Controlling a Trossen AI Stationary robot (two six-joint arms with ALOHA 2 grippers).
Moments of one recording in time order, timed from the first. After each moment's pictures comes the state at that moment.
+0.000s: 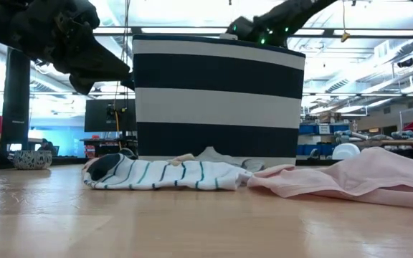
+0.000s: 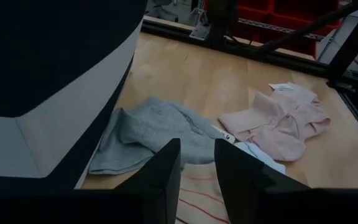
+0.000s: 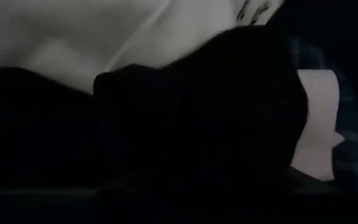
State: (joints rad) left arm -0.33 0.95 0.32 0.29 -0.50 -0.37; right arm -0.45 1.82 1.44 -0.49 0.18 0.24
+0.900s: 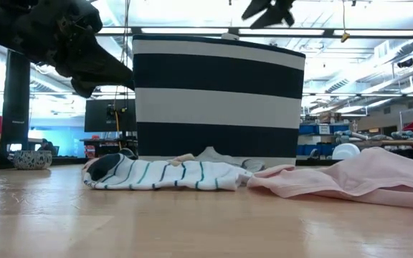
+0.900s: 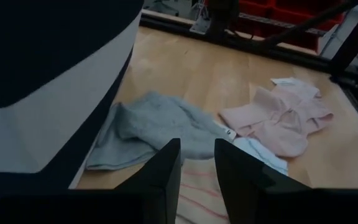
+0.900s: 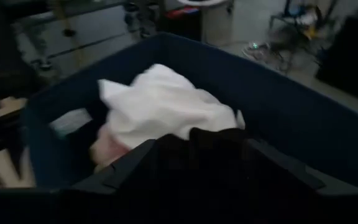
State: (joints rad) left arm -0.33 1.03 0.32 0.37 -0.49 -0.38; right arm -0.29 1.28 1.44 -0.58 0.20 0.10
